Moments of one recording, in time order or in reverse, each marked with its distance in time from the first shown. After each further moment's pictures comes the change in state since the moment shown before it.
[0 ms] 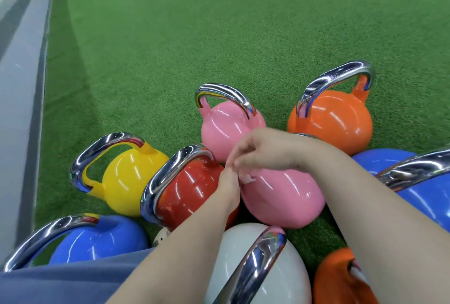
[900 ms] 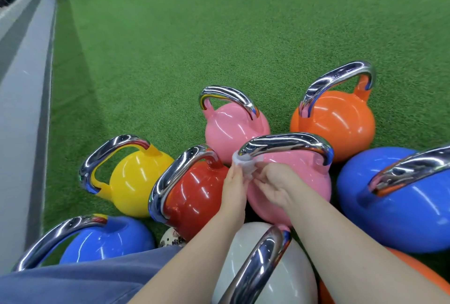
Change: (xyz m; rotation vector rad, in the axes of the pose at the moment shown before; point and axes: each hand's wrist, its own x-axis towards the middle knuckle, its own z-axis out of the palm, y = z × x) left_hand -0.022 -0.016 -0.014 -0.056 -0.084 0.241; right_hand 0.029 0.056 0.060 1.278 0.554 0.364
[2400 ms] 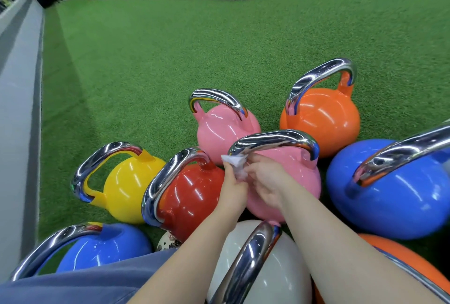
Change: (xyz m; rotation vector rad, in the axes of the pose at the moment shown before) left_hand -0.010 0.001 0.002 0.470 -0.150 0.064; right_hand -0.006 0.004 -0.007 -0.134 -0.208 -0.177
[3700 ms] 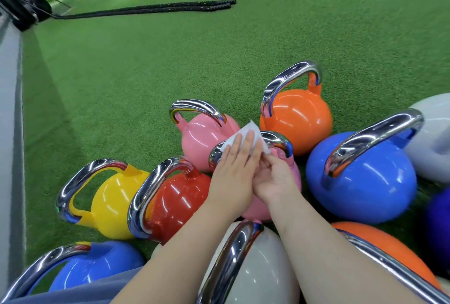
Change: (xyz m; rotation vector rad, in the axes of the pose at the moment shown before) left_hand -0.004 0.046 0.019 1.320 0.012 0.868; right_hand -0.023 -0.015 -0.031 0.914 0.187 -0.014
